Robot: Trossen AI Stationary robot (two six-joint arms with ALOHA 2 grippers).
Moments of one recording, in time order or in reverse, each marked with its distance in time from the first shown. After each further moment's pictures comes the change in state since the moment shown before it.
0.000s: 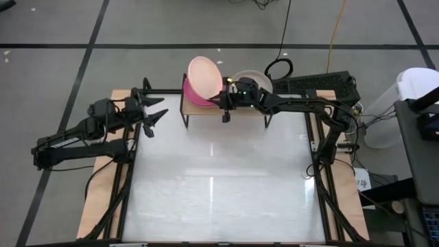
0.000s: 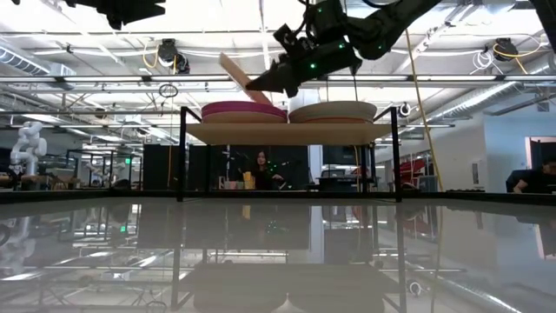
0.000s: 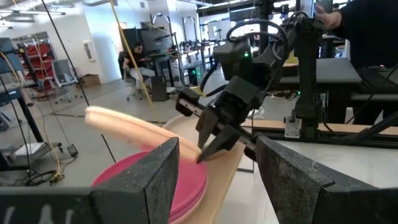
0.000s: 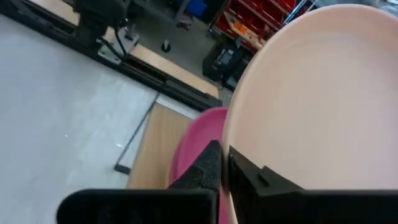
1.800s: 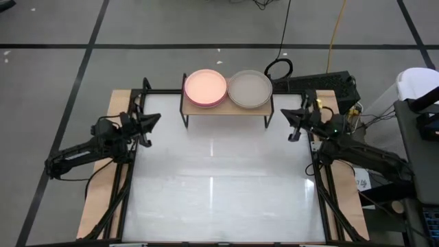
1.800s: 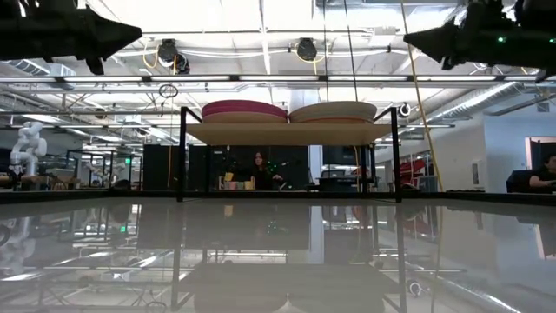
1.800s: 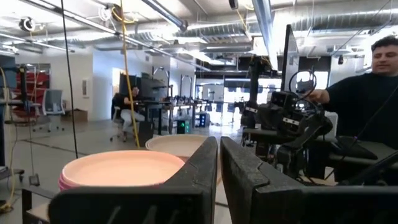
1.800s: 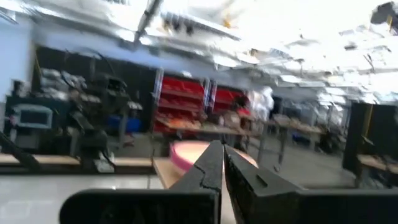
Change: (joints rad) left arm 0.001 -0.427 -0.506 0.358 0.026 -0.158; right arm -0.115 -1.385 -1.096 0.249 0.060 0.524
